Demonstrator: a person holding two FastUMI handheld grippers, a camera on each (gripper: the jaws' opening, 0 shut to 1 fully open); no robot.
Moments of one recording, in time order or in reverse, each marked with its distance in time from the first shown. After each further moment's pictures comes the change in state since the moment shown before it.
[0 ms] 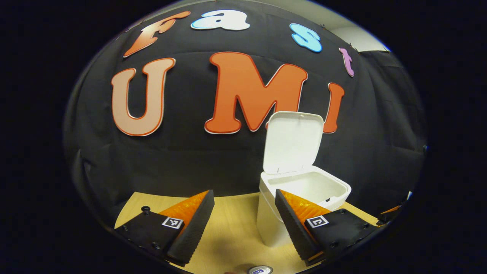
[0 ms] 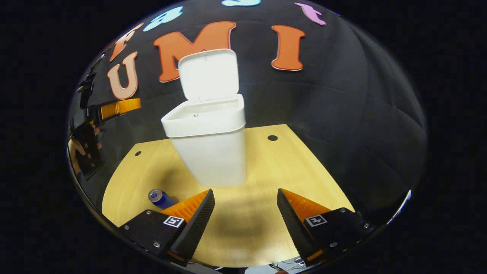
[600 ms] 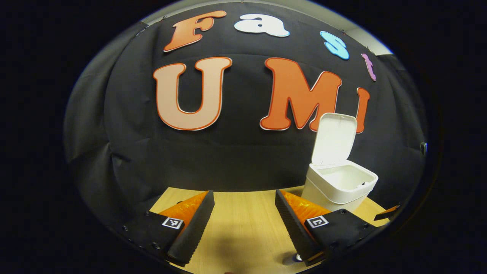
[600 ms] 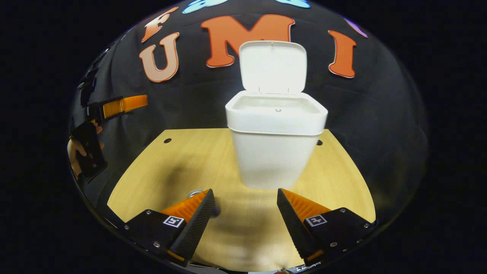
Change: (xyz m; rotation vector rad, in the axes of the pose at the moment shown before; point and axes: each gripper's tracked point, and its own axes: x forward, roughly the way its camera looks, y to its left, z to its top) left arm -0.056 0.128 -0.016 -0.021 0.001 0.174; right arm 0.022 0.138 -0.002 -0.132 0.032 0.191
